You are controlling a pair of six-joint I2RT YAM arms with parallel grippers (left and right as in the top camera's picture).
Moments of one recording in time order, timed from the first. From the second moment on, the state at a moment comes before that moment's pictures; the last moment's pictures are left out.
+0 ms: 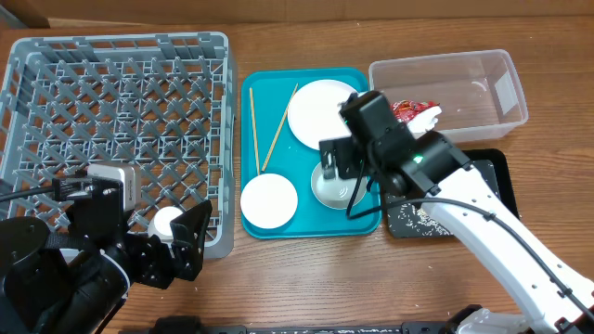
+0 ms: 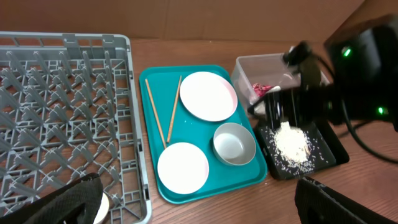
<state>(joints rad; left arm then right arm) 0.03 0.88 1.71 -1.42 0.37 -0.07 0.59 1.49 1.38 -0.87 0.11 0.41</state>
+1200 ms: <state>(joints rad) 0.03 0.88 1.71 -1.42 0.37 -0.07 0.01 0.04 0.10 -0.08 0.09 0.15</state>
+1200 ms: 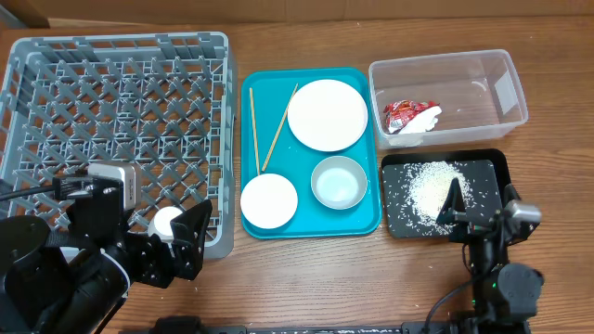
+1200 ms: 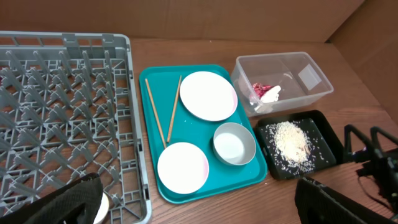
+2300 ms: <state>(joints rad) 0.03 0.88 1.71 -1.42 0.38 -0.07 0.01 0.01 0.02 -0.01 0.10 0.15</state>
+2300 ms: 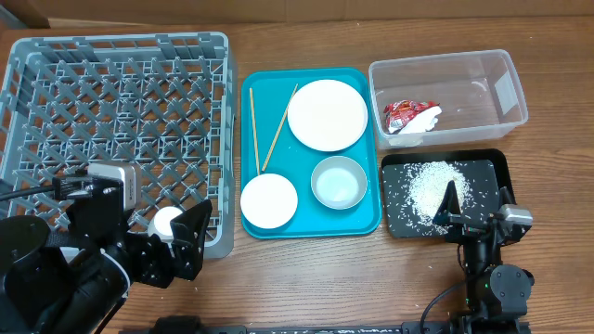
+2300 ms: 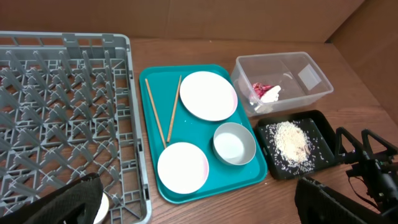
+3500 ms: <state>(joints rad) -0.32 1.96 1.62 -1.01 0.13 -0.32 0.01 0.01 0.02 -0.02 0.10 0.15</state>
